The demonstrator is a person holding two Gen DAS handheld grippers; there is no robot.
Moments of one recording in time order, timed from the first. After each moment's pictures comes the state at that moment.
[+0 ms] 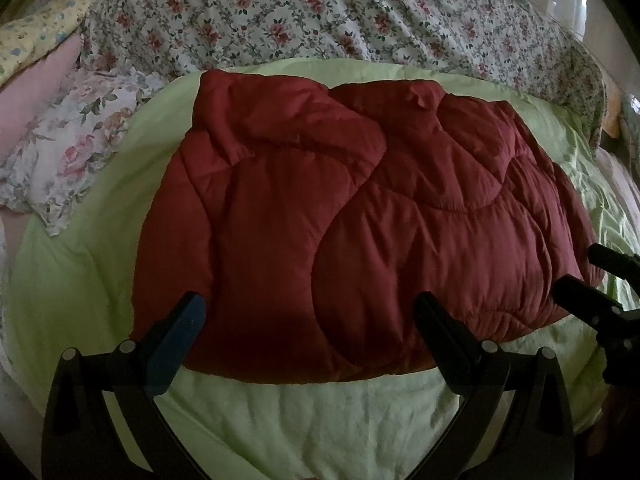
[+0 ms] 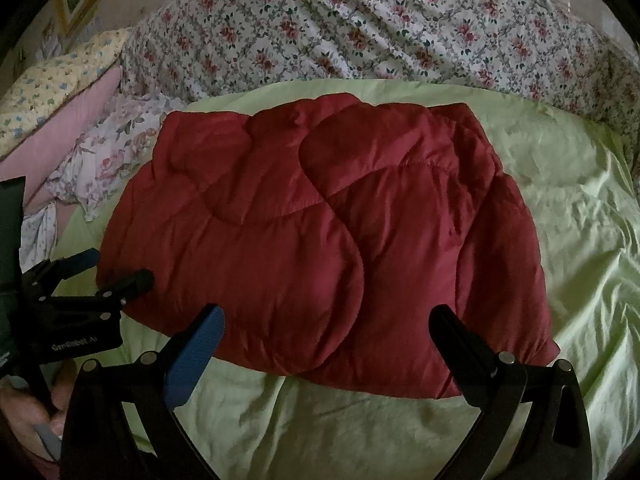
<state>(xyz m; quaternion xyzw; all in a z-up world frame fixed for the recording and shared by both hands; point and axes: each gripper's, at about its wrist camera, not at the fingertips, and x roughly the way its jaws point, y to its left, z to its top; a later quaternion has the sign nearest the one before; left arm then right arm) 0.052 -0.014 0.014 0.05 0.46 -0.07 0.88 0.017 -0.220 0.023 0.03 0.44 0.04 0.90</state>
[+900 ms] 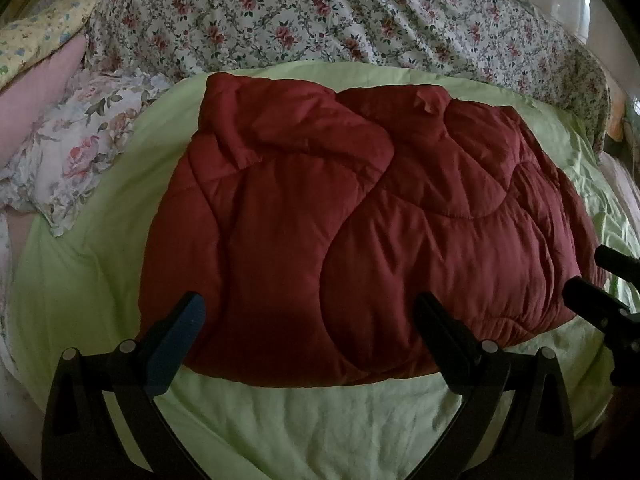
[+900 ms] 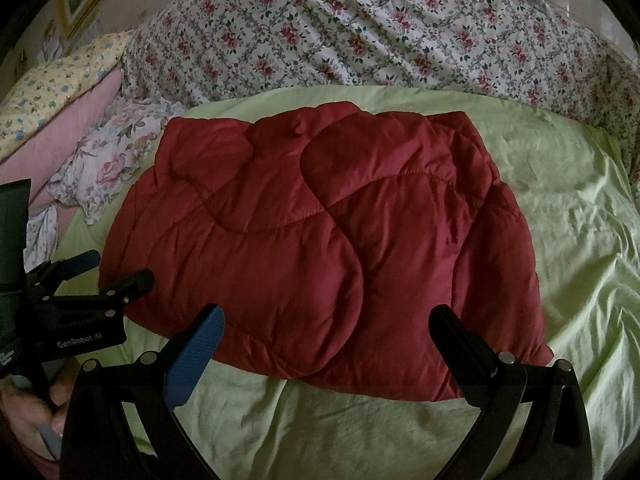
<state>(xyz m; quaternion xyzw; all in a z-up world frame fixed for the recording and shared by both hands) 0.053 -0.010 0.017 0.05 0.46 -0.06 0.89 0.017 -0.222 0.029 0.03 0.43 0.05 0.90</state>
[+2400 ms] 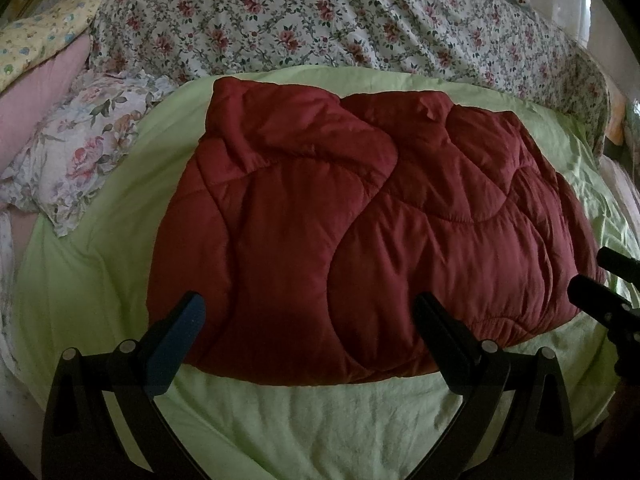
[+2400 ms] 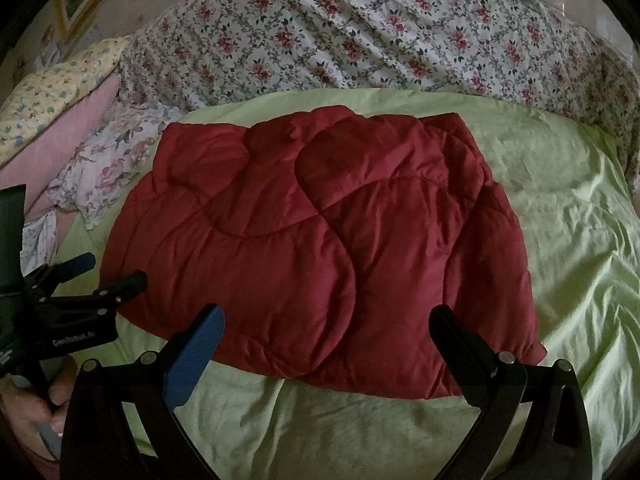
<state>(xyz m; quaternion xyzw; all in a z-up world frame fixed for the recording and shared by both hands) 0.050 -0.008 0.020 0.05 0.45 -0.05 0.89 0.016 -0.226 0.035 0.03 0.43 0.04 0.90</state>
